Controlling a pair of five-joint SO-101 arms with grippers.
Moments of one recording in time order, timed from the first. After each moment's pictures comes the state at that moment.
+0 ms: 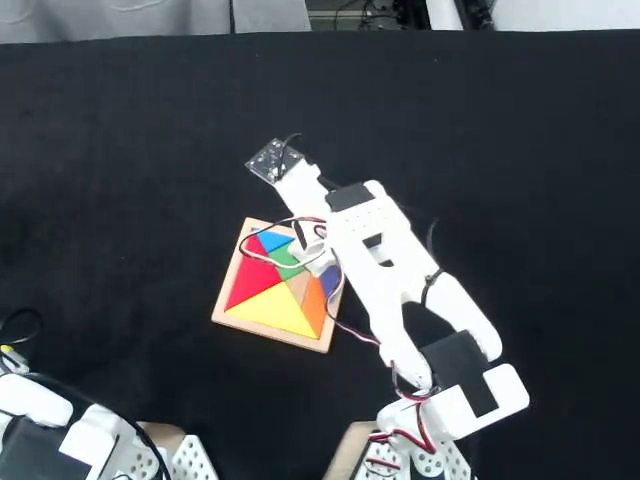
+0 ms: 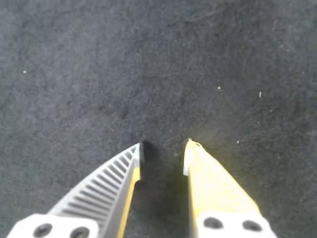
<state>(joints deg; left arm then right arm) -73.5 -16.5 59.5 41.2 -12.8 -22.8 0.8 26.9 58.7 23.6</state>
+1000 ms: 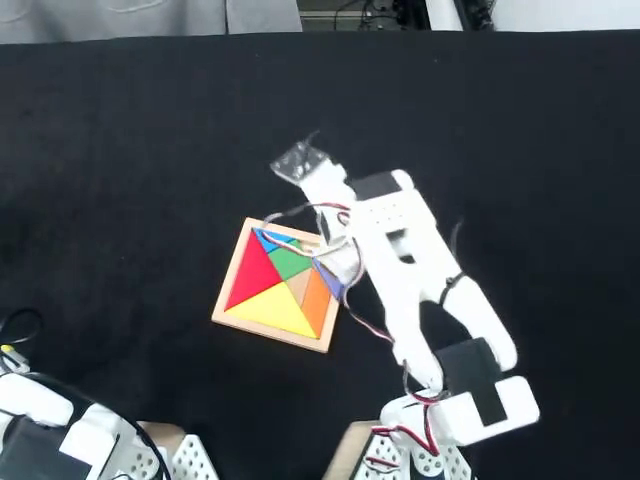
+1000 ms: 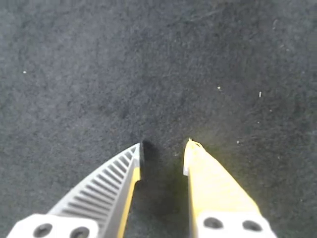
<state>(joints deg) -73.5 -16.6 59.5 41.2 -12.9 -16.5 -2.1 26.7 71.4 26.6</state>
